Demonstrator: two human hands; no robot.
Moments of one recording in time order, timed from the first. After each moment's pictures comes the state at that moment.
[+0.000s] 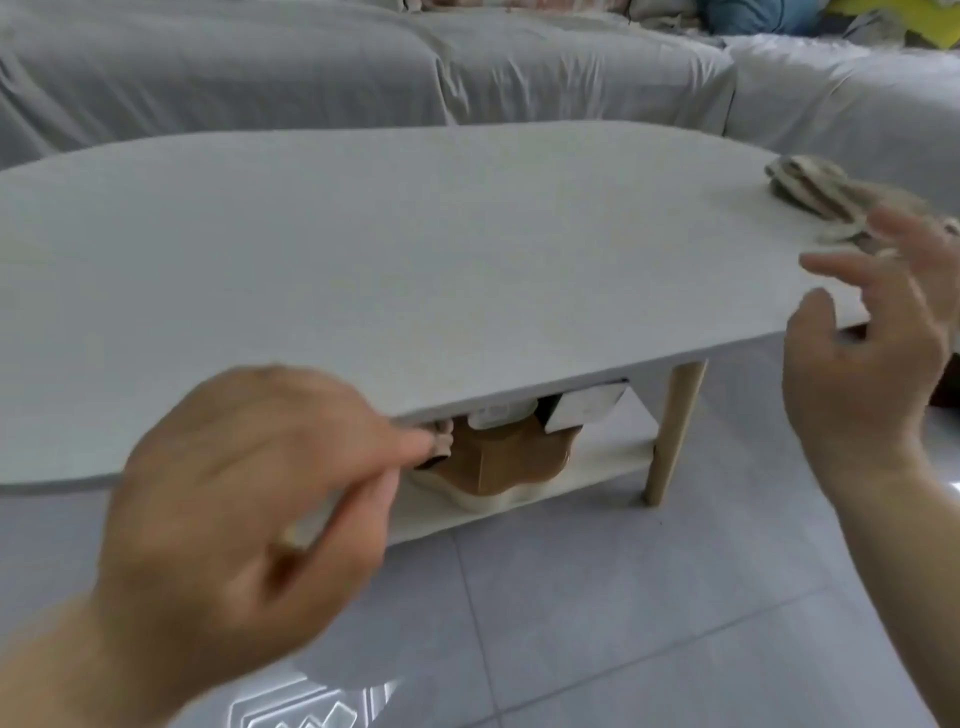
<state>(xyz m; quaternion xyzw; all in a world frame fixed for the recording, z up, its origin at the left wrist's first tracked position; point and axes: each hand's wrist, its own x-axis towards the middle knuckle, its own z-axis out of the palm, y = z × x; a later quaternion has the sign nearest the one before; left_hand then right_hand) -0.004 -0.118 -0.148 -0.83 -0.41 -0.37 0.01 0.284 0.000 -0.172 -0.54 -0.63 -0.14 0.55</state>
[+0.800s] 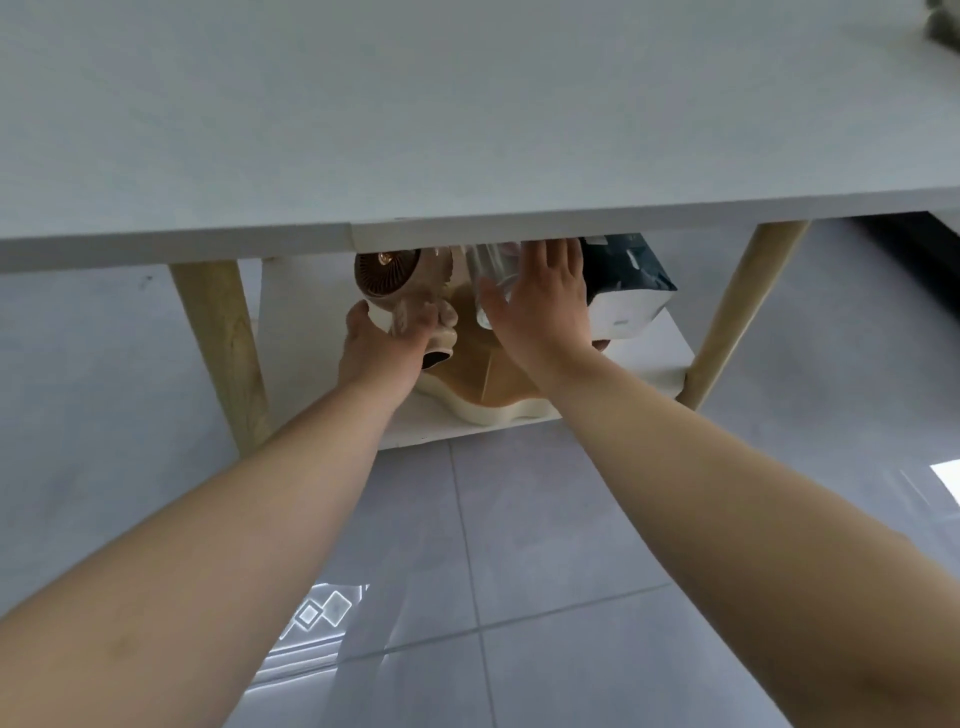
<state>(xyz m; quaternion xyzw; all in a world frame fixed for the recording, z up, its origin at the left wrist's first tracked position) 0.026 0.002 -0.321 -0.33 -0.77 -0.41 -0.36 0.143 0.057 -0.303 -0.58 -0.76 0.11 0.27</state>
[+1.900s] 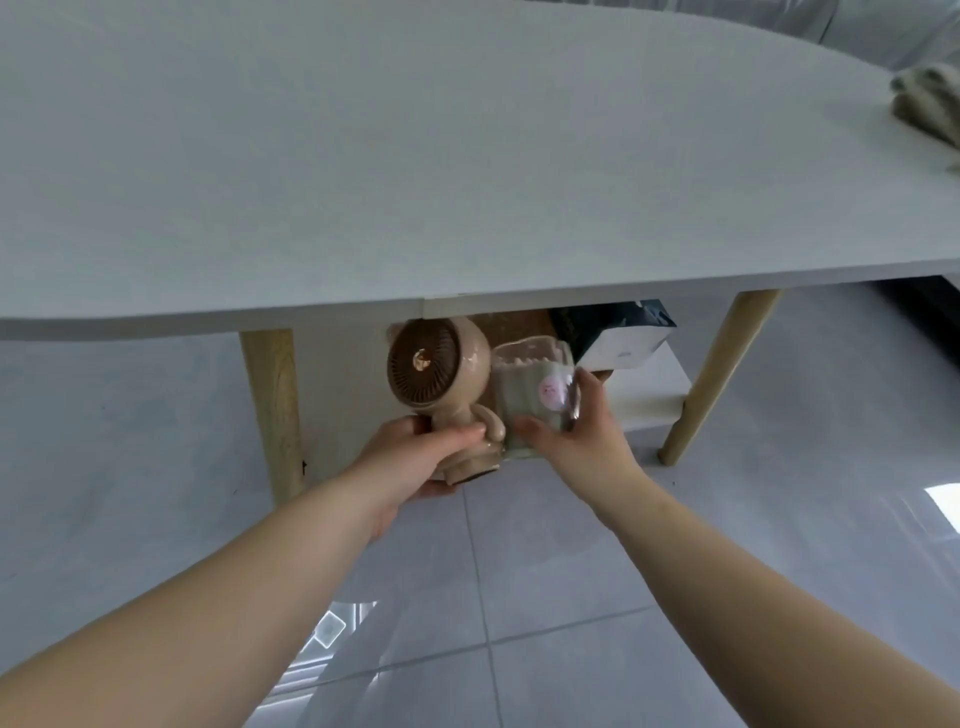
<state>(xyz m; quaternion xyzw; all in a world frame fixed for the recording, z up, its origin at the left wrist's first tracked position) 0.027 -0.060 -0.312 -0.32 -0.61 -0.41 -0.60 0.183 -0.022 -0.304 -0.56 -0.58 0.49 0.34</state>
